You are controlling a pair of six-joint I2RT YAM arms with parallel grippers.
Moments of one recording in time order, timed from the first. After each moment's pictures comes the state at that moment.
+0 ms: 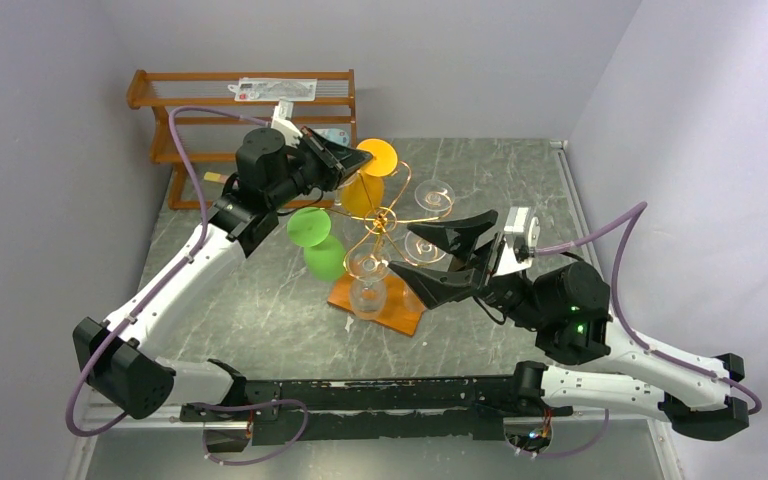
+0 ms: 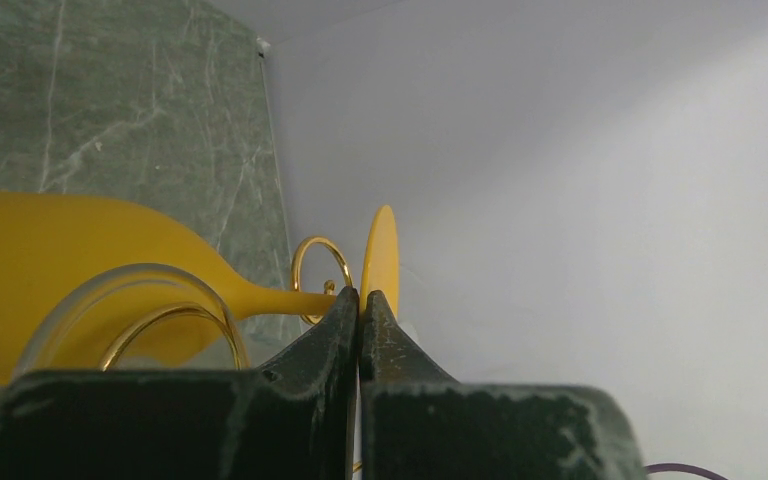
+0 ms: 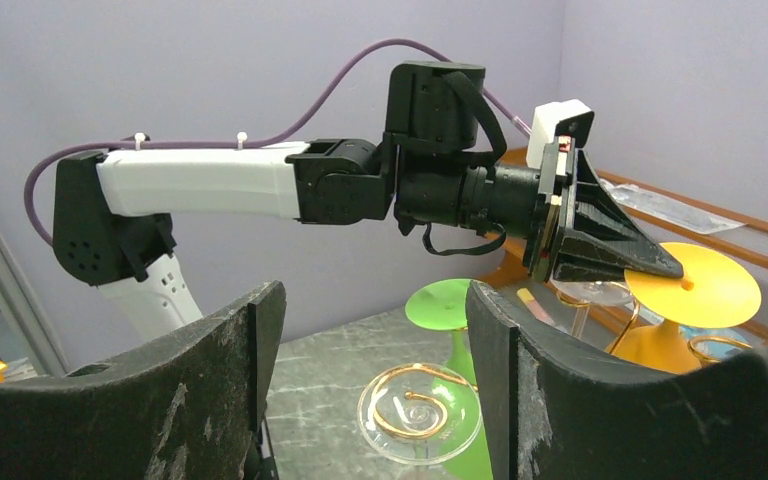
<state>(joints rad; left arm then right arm) -0.55 1.32 1.30 -0.07 0.18 -1.20 1.22 0.72 0.91 0.25 0.07 0.03</state>
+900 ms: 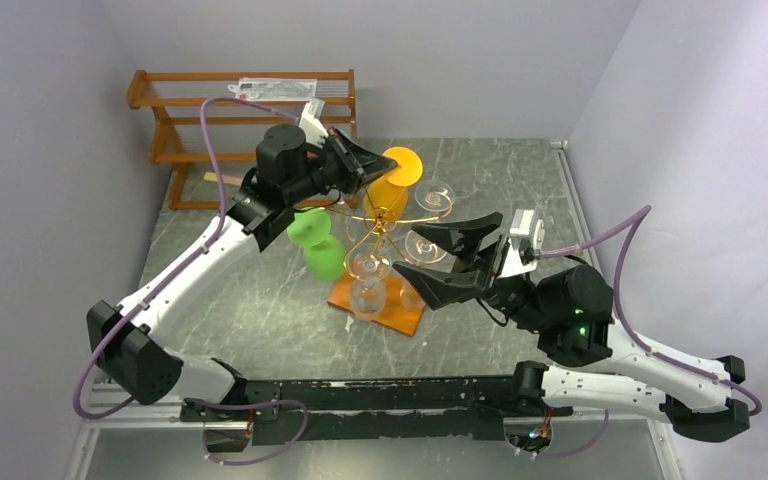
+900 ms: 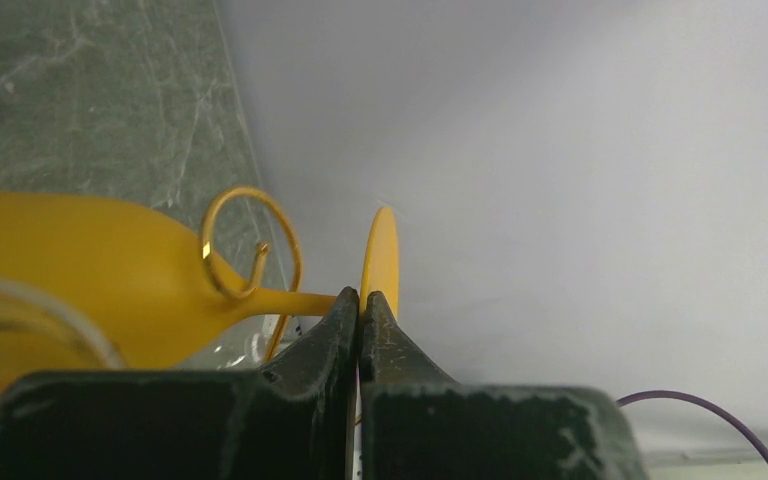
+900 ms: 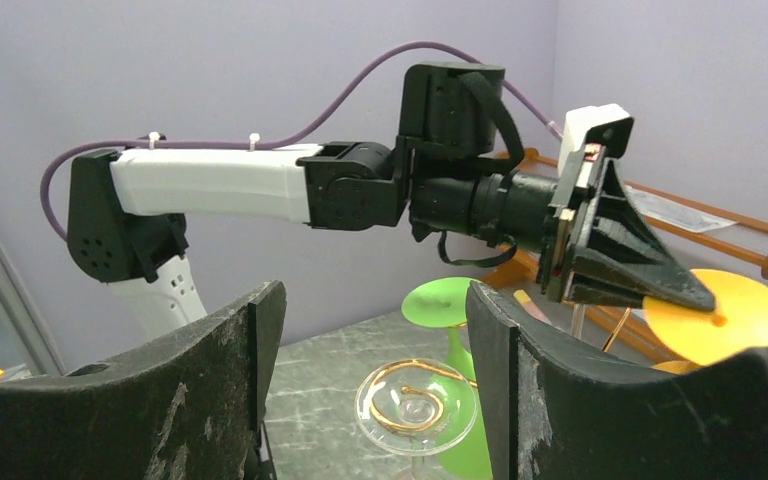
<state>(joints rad) -0.62 1.37 1.33 -0.06 0.28 -1.19 1.22 0.70 0.89 0.26 0.08 0.03</state>
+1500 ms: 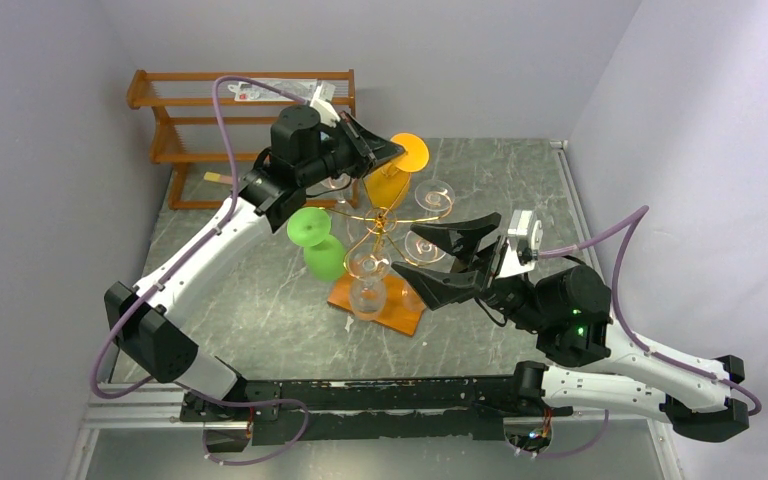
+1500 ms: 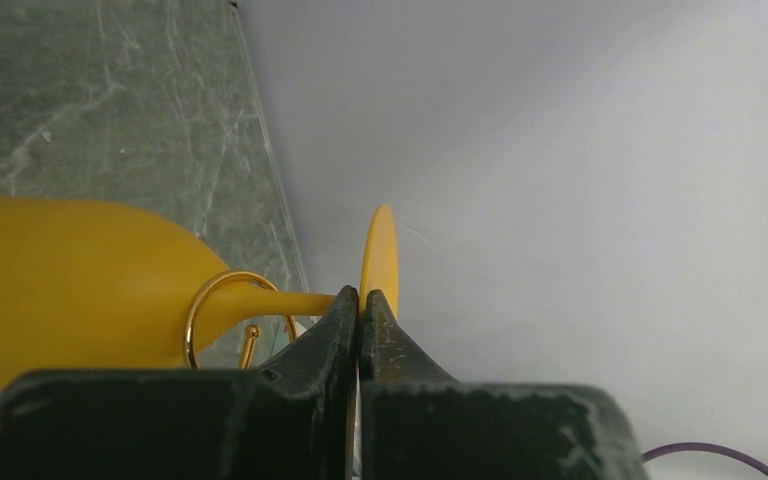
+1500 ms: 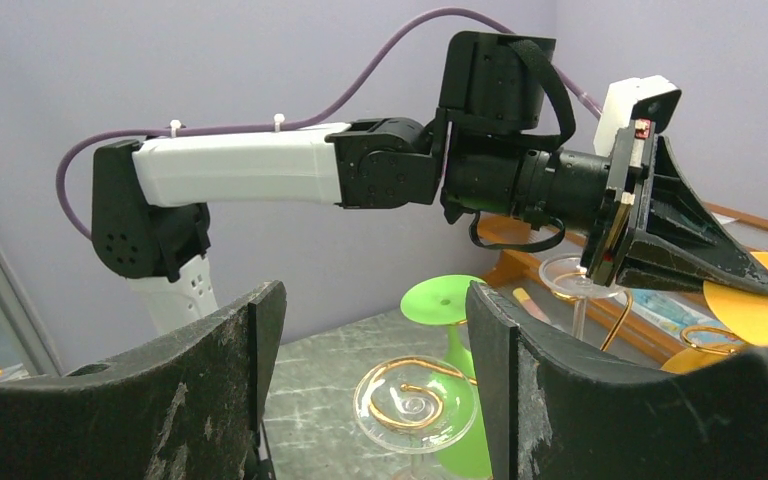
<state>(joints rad) -0.63 1.51 1.53 -0.14 0.24 -1.12 1.22 0.70 0.88 0.27 0.09 0.03</state>
